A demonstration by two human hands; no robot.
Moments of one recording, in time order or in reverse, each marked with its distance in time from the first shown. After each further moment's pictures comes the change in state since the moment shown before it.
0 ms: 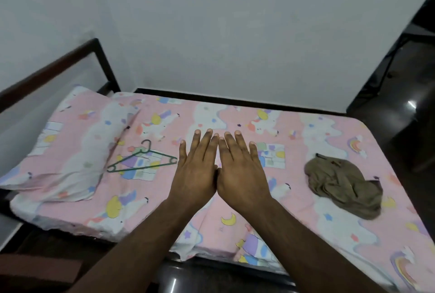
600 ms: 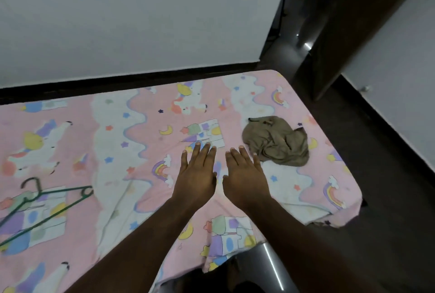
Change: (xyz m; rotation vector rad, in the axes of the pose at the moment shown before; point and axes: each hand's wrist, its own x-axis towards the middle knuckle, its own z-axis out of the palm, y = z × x) left_hand 0.128 0.065 0.204 -0.138 -0.444 0.350; right_hand 0.007 0.184 0.079 -0.060 -0.337 0.557
